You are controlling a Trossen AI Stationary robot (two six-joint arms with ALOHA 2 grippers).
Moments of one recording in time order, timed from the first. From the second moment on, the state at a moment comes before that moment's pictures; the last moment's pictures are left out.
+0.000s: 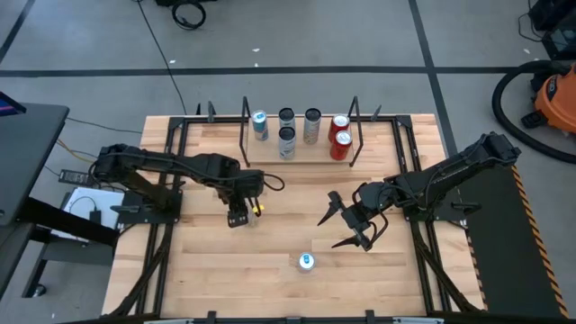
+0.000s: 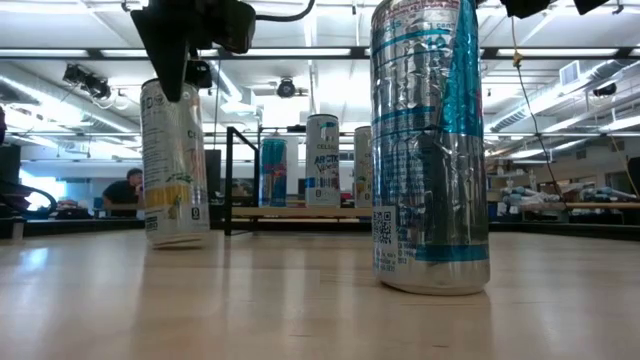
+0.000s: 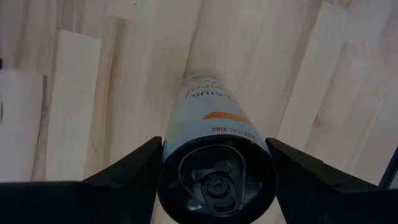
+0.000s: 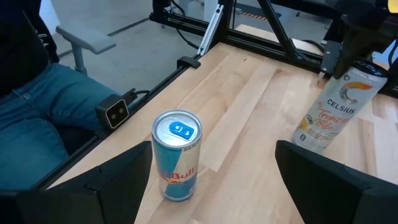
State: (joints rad) left arm -0.06 1.52 1.29 -1.12 0.08 -0.31; right arm 0.31 1.19 0.71 0.06 -0.18 -0.15
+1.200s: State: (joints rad) left arm -0.06 1.52 1.59 -1.28 0.08 -0.33; right arm 0.22 1.19 0.71 0.33 -0.17 -0.29
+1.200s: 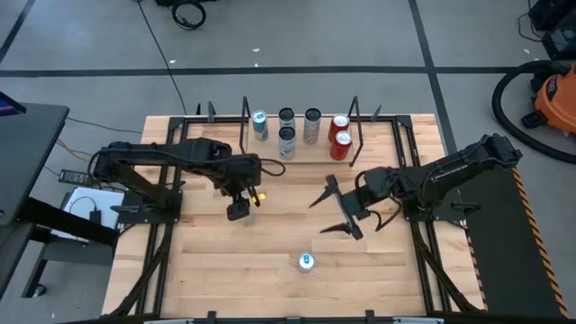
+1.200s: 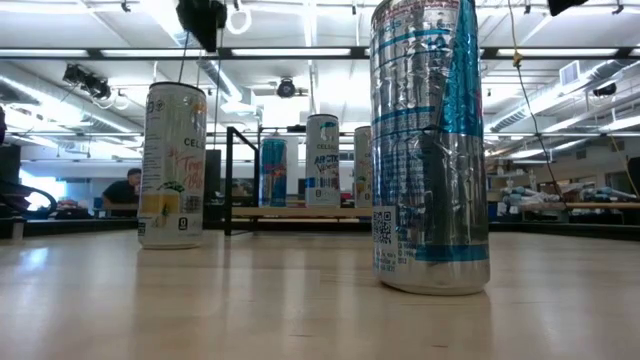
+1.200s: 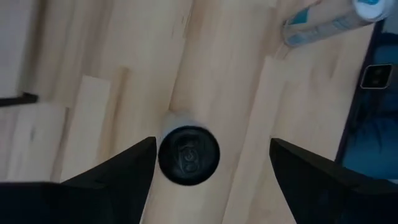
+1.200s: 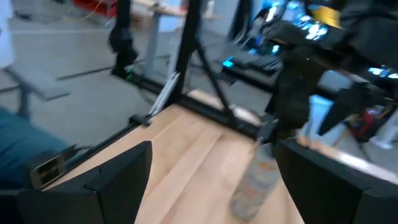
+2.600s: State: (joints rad) left arm -0.04 1.30 1.81 -1.52 -0.22 -0.41; right arm -0.10 1.92 1.28 0.50 -0.66 -0.36
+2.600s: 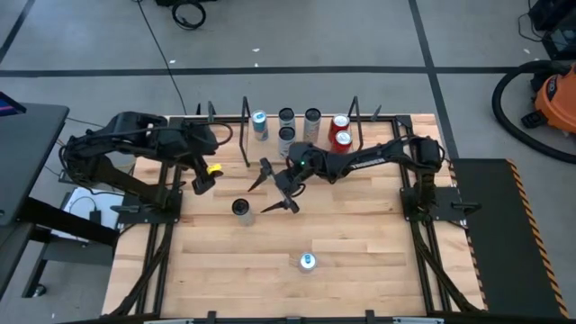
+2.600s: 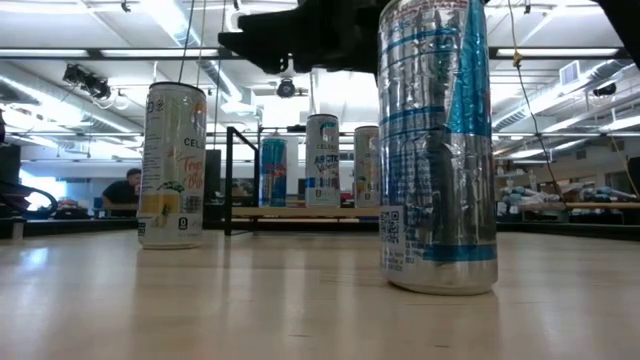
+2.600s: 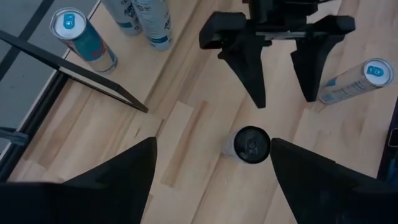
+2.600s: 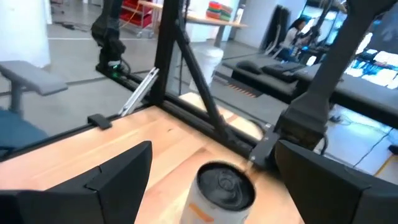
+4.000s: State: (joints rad) left arm -0.04 1.30 1.81 -1.51 -0.28 -0.35; right arm -0.10 2.11 1.43 0.49 -0.70 -0.42
